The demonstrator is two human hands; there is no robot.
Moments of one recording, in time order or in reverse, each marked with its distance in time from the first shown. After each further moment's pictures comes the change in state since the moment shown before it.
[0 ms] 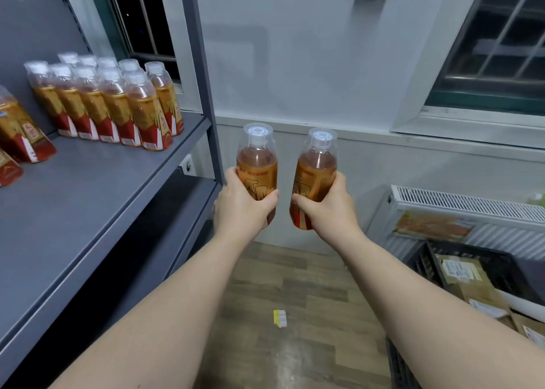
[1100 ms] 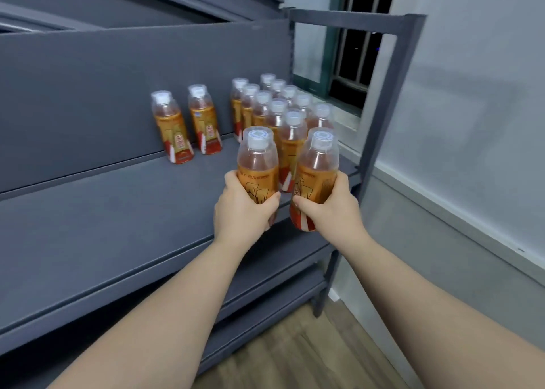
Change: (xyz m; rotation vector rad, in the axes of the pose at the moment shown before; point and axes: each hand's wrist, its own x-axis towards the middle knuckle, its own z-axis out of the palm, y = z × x) left_hand 0.157 -0.058 -0.076 0.114 0.698 -0.444; right_hand 0.200 -0.127 0.194 0.140 -0.724 -0.496
